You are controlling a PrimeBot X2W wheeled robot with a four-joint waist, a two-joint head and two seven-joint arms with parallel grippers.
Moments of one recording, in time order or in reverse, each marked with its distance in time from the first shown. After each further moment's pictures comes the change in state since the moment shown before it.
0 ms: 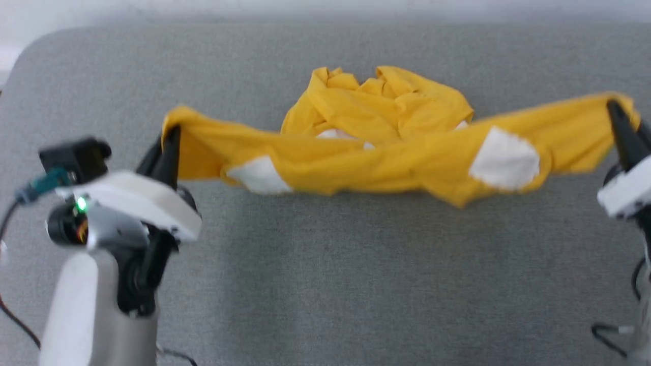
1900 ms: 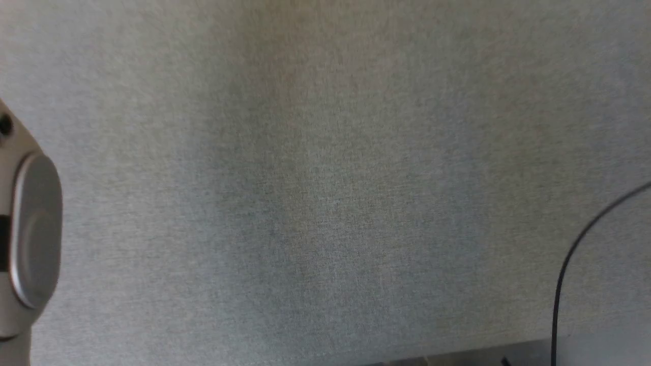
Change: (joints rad) left arm -1.365 0.050 -0.046 0.538 0.092 0.027 -0.194; right arm -1.367 0.016 0.027 0.761 -0.506 0.000 -0.341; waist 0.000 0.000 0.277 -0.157
